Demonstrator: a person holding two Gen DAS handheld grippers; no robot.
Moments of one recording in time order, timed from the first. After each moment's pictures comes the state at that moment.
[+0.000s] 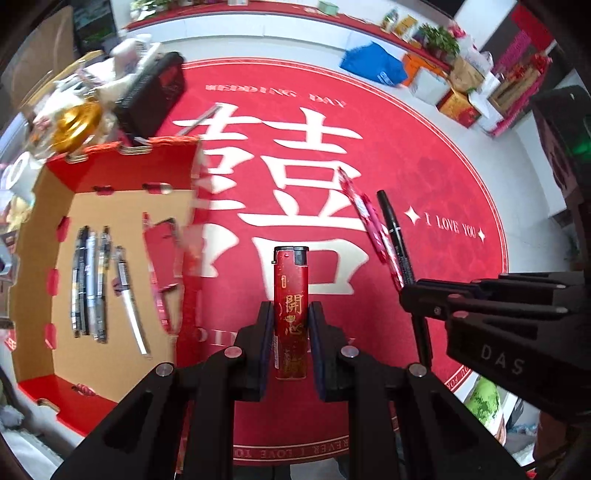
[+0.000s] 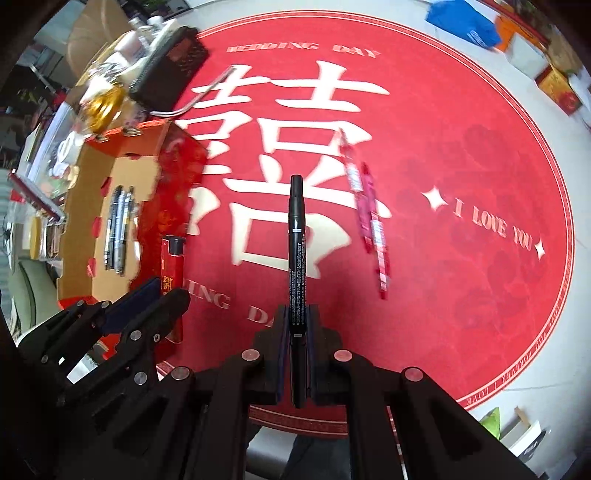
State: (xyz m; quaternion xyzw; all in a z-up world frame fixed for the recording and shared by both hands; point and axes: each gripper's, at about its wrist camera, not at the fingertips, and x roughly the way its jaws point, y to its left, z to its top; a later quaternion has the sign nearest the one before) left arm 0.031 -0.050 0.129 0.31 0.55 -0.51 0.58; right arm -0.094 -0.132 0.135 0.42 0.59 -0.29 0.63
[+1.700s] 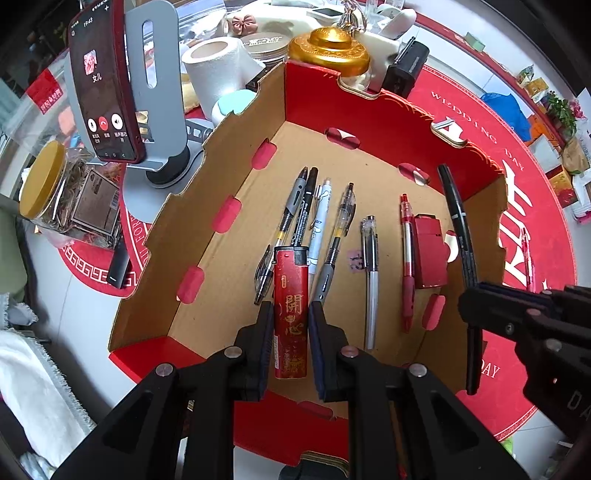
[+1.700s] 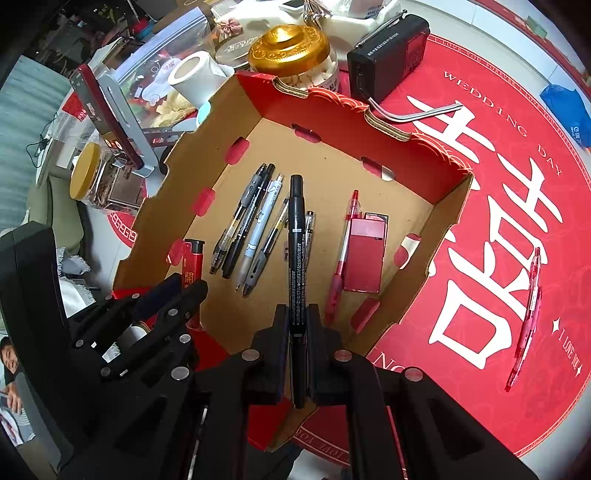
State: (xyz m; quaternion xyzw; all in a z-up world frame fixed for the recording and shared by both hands) left arm 0.203 0.044 0.086 0.28 0.60 -0.33 0.67; right arm 0.109 -0.060 0.127 0.33 0.63 -0.16 0.68
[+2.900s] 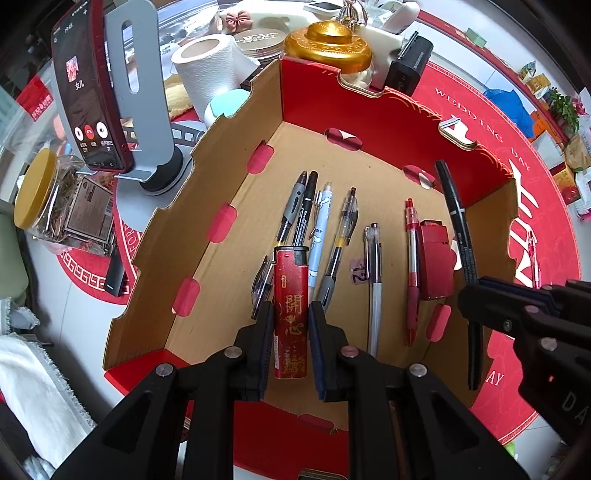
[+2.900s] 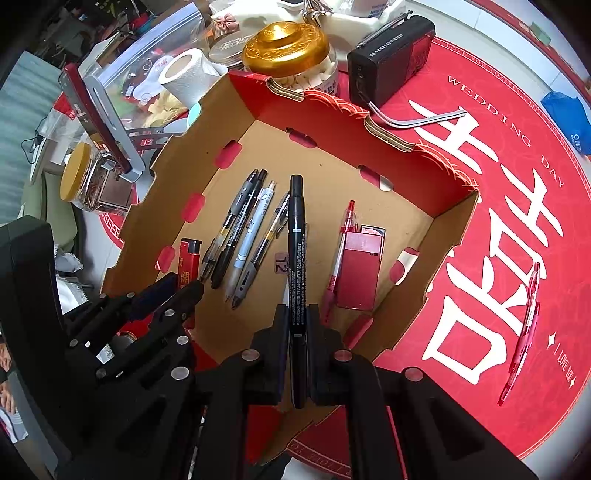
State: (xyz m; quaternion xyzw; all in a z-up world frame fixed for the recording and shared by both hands) left arm 0.209 0.035 0.080 0.29 0.60 -0.32 0.67; right arm 0.117 -0.070 0.116 0.32 0.63 -0.17 0.68
